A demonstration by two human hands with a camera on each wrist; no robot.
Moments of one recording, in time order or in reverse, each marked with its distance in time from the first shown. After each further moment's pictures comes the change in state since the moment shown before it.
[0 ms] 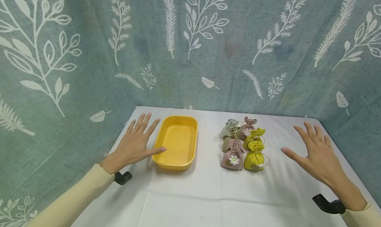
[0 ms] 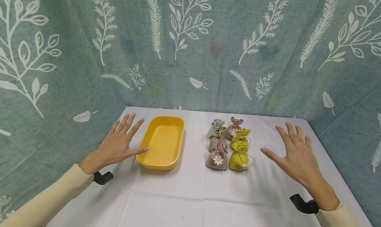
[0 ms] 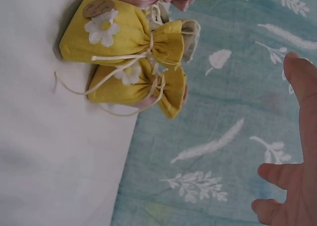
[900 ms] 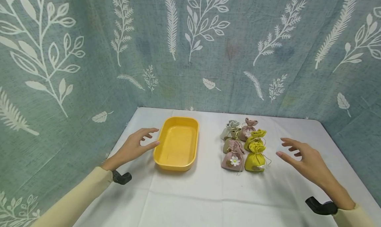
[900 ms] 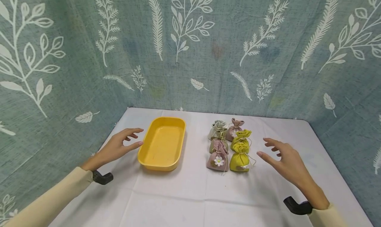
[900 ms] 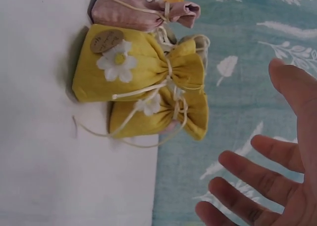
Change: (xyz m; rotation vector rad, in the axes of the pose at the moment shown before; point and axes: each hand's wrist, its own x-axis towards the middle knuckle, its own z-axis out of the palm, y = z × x) left_hand -0.007 -0.023 0.021 -0.602 0.014 -0.100; right_hand -0.001 -0.008 0.023 0.234 -0.044 -0.038
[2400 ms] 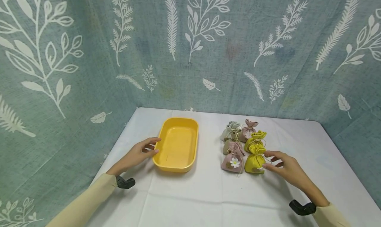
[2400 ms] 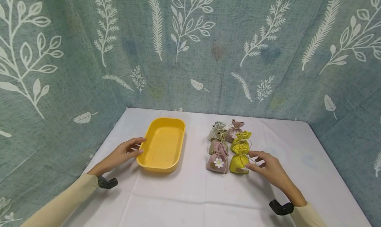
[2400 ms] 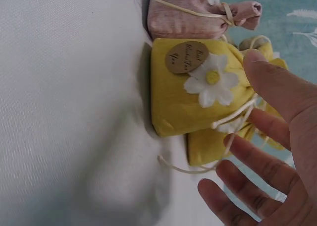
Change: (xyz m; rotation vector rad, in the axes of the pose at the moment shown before) left_hand -0.009 -0.038 0.040 -0.369 -0.137 -0.142; right_hand 0.005 0.020 0.064 0.178 -0.138 0.023
